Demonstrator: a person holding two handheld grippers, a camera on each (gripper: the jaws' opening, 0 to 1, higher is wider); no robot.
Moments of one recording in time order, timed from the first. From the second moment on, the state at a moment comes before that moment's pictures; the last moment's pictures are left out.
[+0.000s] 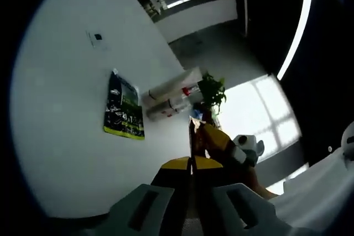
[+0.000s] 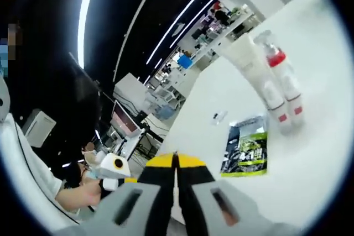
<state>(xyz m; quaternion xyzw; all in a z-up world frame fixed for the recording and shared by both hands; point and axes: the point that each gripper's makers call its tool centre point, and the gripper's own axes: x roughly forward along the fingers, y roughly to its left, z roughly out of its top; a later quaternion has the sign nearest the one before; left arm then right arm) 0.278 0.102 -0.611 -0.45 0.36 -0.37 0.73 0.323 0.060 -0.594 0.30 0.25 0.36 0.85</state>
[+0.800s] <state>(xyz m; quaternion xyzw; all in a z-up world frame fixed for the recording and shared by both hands) 0.347 0.155 -0.652 -0.46 0.35 -0.29 0.76 0.388 0.106 -0.639 0.14 0.27 0.35 0.88</state>
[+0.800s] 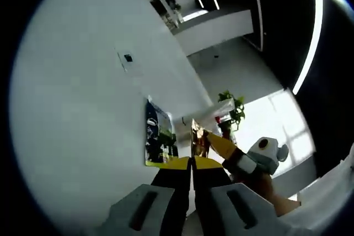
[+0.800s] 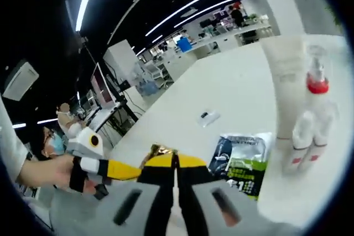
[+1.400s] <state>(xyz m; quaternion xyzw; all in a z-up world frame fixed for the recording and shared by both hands) 0.407 0.187 -0.699 -0.44 0.35 -0.22 0.79 0.459 0.143 -0.691 0.07 0.29 0.35 0.89</state>
